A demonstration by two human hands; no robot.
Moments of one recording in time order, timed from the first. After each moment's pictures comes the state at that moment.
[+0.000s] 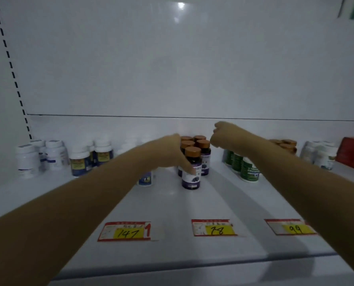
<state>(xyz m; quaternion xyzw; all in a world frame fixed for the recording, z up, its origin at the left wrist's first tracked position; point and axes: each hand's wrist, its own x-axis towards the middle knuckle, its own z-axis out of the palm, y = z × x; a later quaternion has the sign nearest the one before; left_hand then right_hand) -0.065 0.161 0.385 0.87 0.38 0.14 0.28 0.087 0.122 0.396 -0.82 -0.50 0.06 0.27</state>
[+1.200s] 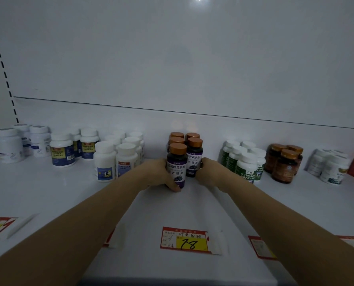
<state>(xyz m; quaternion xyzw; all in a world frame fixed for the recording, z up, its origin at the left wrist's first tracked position) -0.011 0.215 0.299 0.78 0.44 0.13 0.43 0.128 0.145 0.313 -0.79 -0.56 0.16 0.20</state>
